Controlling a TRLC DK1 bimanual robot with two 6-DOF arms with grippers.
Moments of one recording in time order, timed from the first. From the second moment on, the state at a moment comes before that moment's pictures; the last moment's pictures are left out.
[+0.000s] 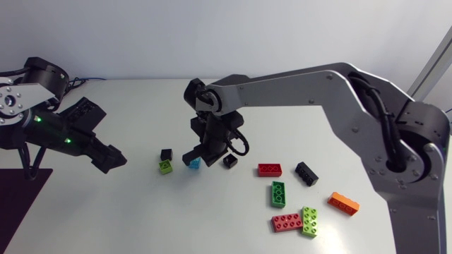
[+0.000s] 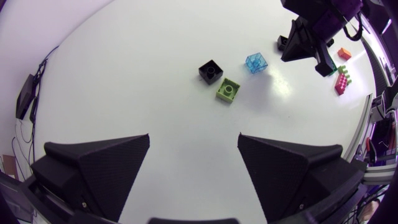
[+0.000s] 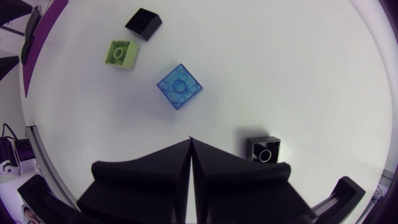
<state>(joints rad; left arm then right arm) 0.00 1.32 0.93 -0.72 0.16 0.53 0.72 2.21 1.79 -0.86 -0.11 0.04</state>
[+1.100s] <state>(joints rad) -0.06 1.29 0.92 -0.73 0.18 0.53 0.59 2.17 1.60 -0.68 -0.01 0.06</state>
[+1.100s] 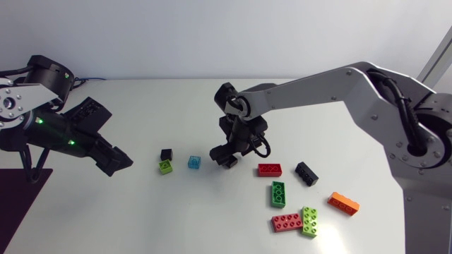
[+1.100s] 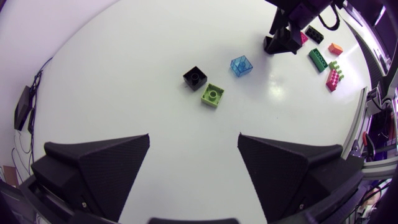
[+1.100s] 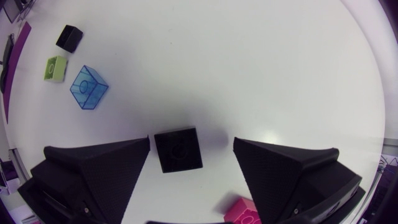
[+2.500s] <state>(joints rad) -0.02 1.25 0.86 -0.72 0.18 0.53 0.76 2.42 2.17 -1.01 -0.07 0.06</state>
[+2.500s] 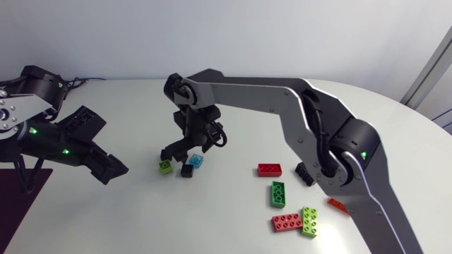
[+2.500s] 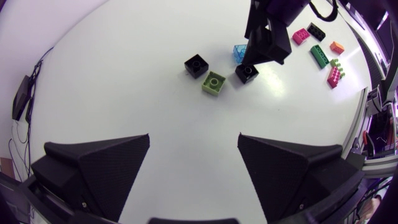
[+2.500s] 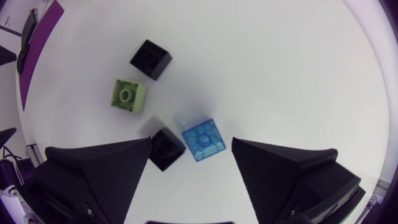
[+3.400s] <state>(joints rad) -0.45 1.97 1.37 -0.60 0.07 0.19 0.26 1.62 1.41 -0.86 -0.13 0.03</state>
